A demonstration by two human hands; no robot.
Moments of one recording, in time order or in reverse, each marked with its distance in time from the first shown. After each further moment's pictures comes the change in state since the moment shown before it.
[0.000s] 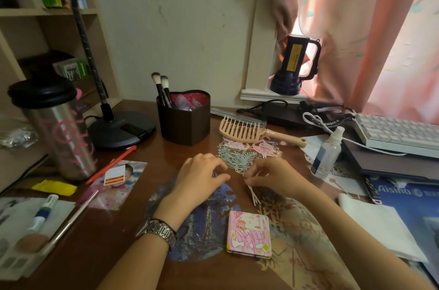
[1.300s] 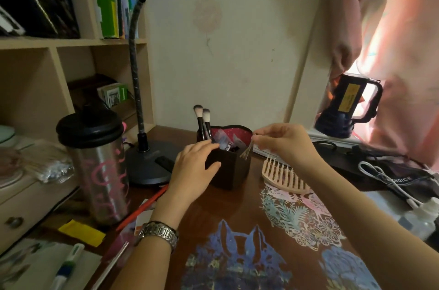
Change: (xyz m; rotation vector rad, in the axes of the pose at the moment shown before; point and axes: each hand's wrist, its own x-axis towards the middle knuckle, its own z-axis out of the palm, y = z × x) left_hand 0.064 -0.099 -0.069 -0.063 0.215 -0.187; right_hand 0.118 -0.121 -0.028 0.405 0.374 -0.135
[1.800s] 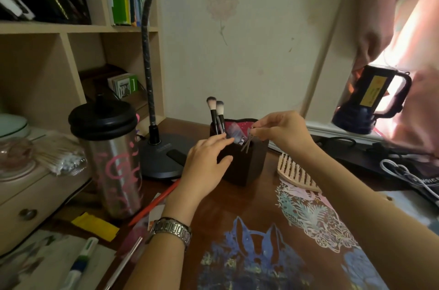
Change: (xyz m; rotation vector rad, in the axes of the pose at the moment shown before) left_hand 0.001 -0.010 -0.004 -0.118 -0.030 0.011; right_hand 0.028 -0.002 0.036 -0.173 -0.051 -0.036
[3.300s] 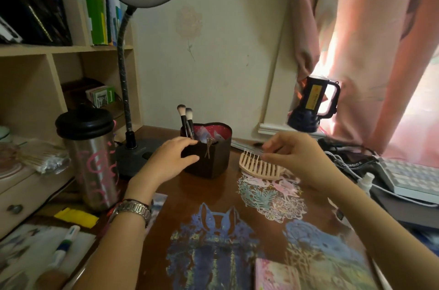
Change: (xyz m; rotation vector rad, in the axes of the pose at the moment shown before) left_hand -0.016 0.026 -0.033 0.039 -0.160 -0.037; right_hand -0.108 0.000 -0.094 -0.252 -0.018 -0.066
